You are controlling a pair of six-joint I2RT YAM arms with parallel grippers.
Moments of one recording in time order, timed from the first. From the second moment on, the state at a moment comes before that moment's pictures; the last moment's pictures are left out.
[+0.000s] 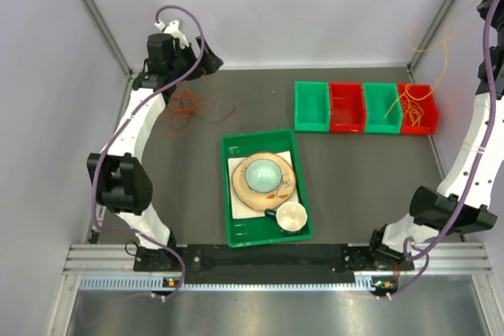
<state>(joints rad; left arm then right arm) -0.12 1.71 1.65 -0.29 0.29 -0.42 -0.40 1.55 2.20 -0.49 -0.10 0.52</state>
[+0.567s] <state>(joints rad) -0.13 1.71 1.65 -0.30 0.28 -0.42 -0.40 1.65 2.26 -0.51 -0.05 0.47</state>
